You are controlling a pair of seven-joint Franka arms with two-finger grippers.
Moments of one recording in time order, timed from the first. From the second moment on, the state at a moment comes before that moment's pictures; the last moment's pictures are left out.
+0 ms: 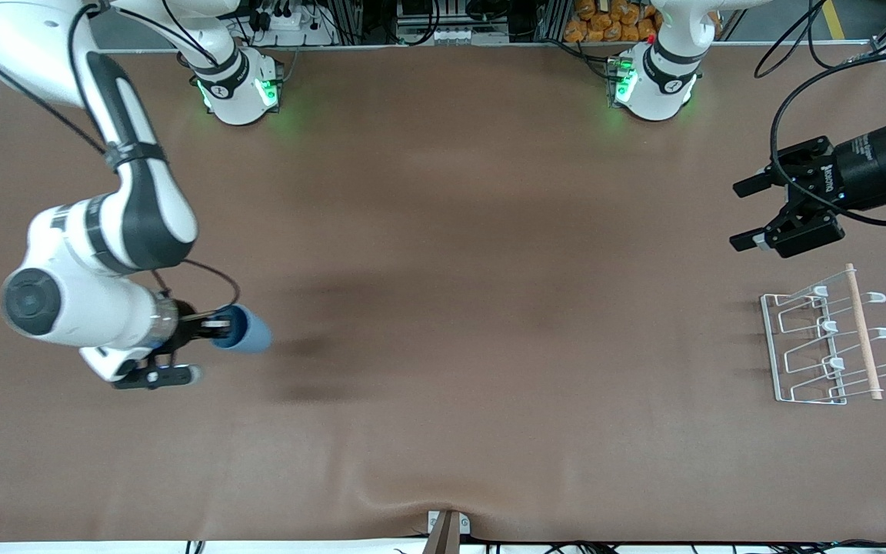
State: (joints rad) left arm 0.05 0.11 -0.08 -1.48 -0.66 1.59 -1.22; right arm 0.07 0.53 0.18 -1.43 0.06 1.84 0.18
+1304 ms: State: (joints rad) left arm -0.16 0.26 -0.09 -1.44 -0.85 1.69 -1.45; right arm 0.33 0.51 0.21 -1.30 0.74 1.98 0.69
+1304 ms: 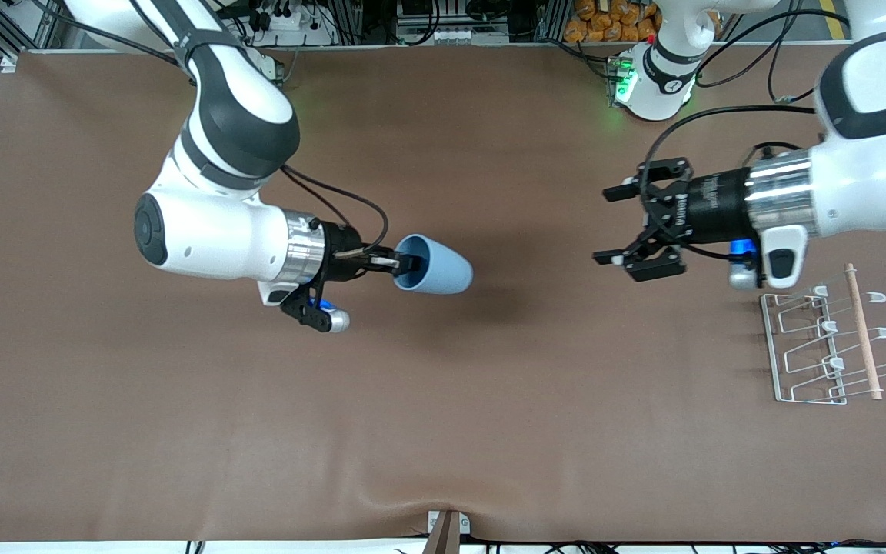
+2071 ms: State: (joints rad) left arm -0.26 0.31 -0.09 -1.43 -0.85 1.77 -1.55; right arm 0.44 0.48 0.22 -1.29 0.81 2.17 0.87
